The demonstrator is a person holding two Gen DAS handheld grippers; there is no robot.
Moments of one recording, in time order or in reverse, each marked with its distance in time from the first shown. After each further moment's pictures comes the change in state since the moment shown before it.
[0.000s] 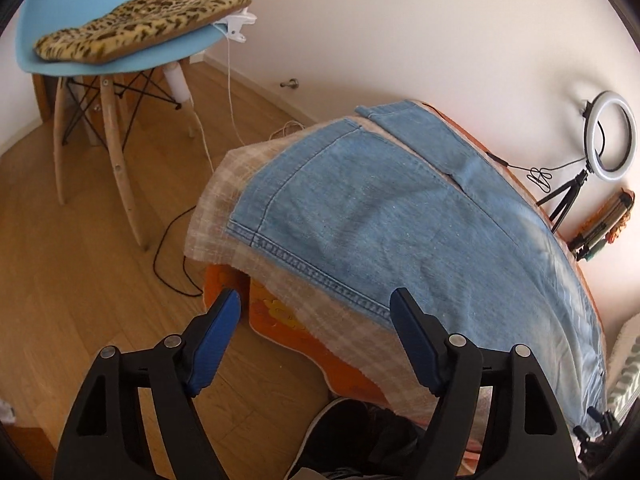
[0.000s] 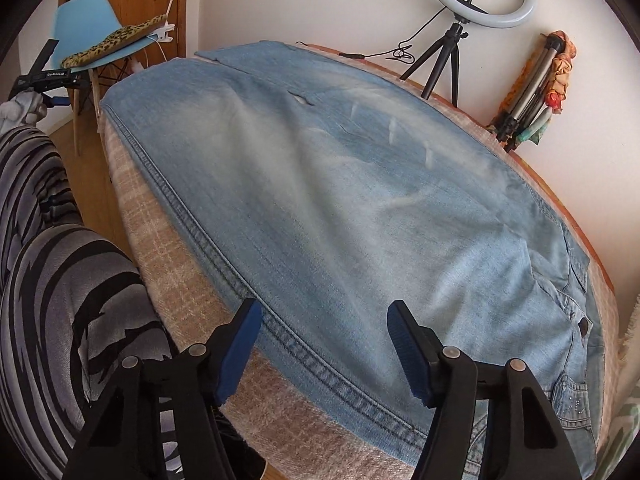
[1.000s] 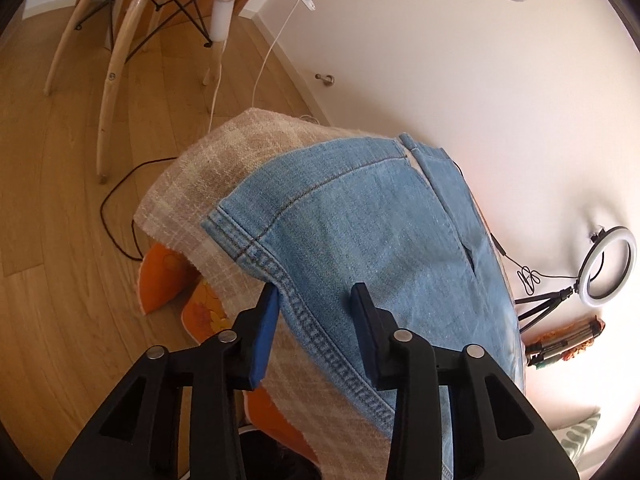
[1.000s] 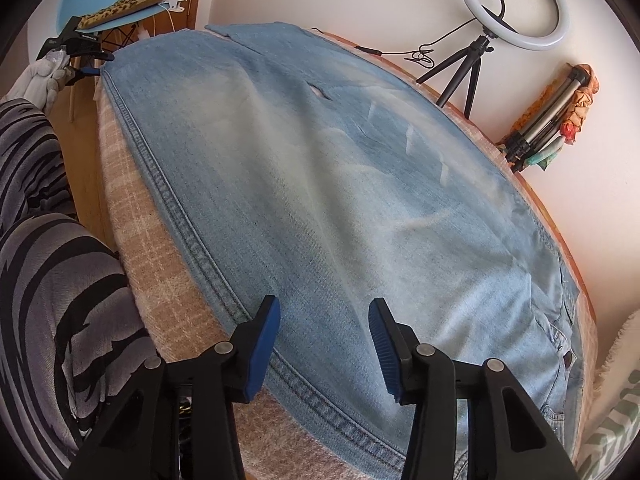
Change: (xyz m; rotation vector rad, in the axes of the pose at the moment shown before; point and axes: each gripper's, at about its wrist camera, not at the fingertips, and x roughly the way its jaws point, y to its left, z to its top) left arm 0.061 0.038 0.009 -0.369 -0.046 -0.153; right arm 0.019 0.021 0.018 -0.108 0.042 -0.072
